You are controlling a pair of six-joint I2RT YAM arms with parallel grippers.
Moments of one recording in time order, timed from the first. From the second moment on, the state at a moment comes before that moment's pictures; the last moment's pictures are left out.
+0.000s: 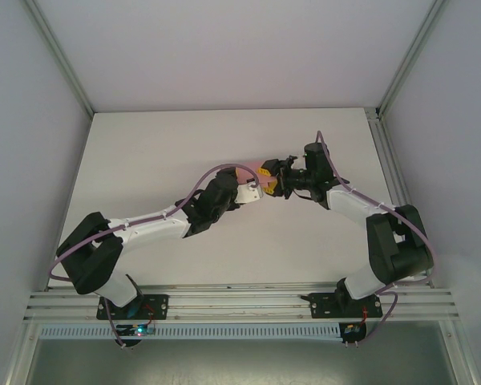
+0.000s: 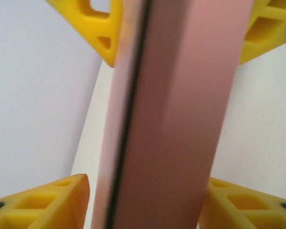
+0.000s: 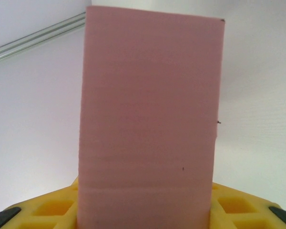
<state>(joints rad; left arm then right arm) -0.82 1.54 0.91 0.12 -0.32 0.81 0.28 1.53 0.84 0.13 -0.85 1.51</state>
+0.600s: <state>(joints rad) -0.68 1.51 1.11 -0.40 -0.02 0.70 0.23 1.05 0.91 -0.23 -0.35 0.61</state>
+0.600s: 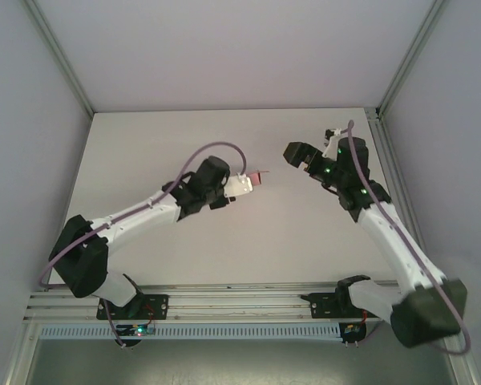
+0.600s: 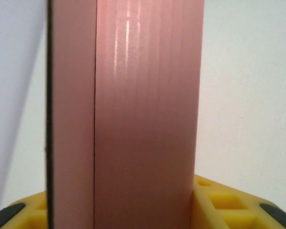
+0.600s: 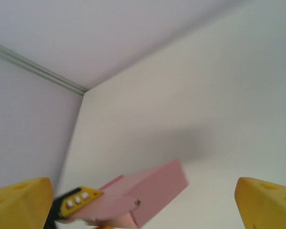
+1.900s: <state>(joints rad) -0.65 1.69 1.29 -0.89 0.28 0.73 0.51 1.44 1.06 -0.68 -0.47 -0.23</state>
